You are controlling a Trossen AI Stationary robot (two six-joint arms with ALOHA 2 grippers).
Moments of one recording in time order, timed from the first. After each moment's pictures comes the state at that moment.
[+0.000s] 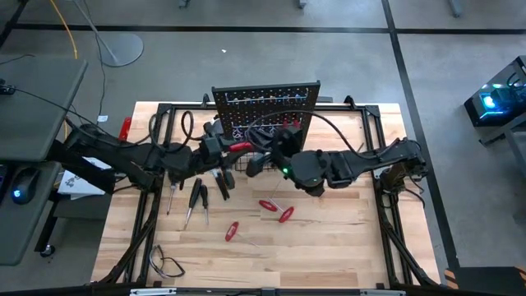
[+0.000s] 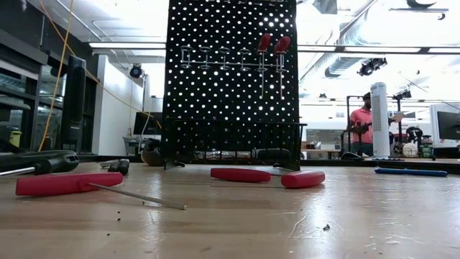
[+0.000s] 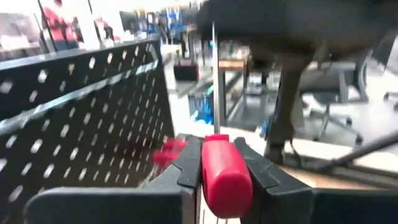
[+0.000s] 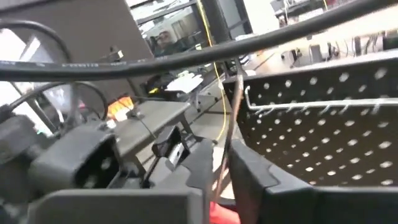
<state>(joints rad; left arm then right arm) -0.28 1.21 1.14 -0.02 -0.73 0.00 0.32 1.81 1.97 -0.26 1.05 0.51</state>
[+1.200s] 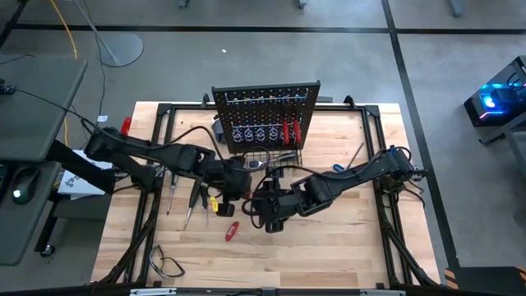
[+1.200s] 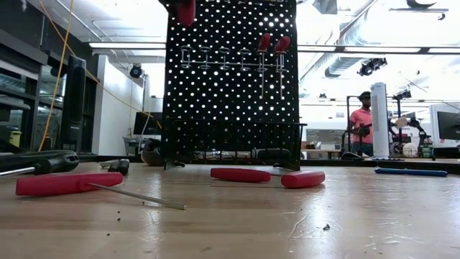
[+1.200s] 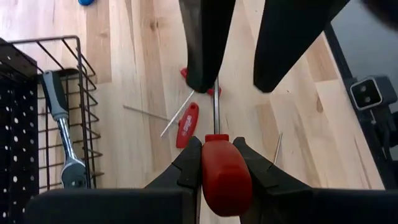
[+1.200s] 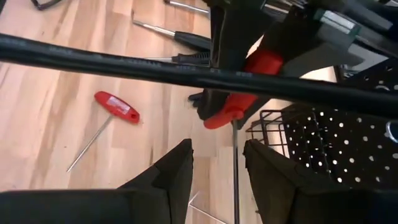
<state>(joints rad) -0.22 1.51 1.41 -0.79 -0.03 -0.04 0.37 1.96 1.97 -0.95 0.47 0.09</state>
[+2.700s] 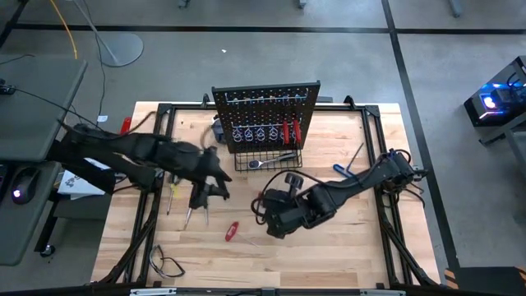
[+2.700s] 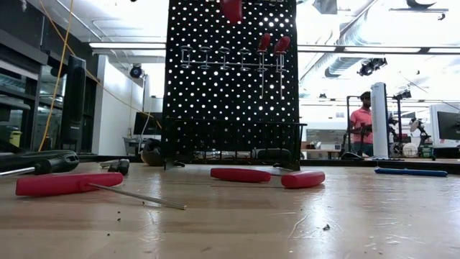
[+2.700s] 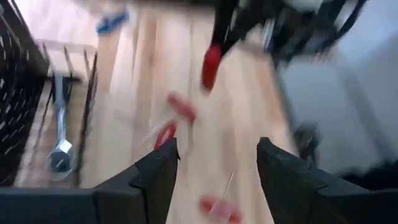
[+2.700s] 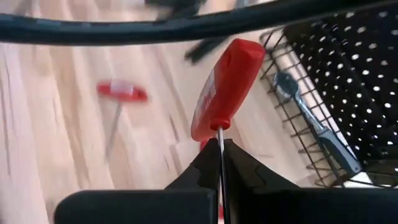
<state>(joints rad) -0.23 1.13 1.19 -0.66 0.00 -0.28 0.43 1.97 1.99 -1.16 0.51 0.63</state>
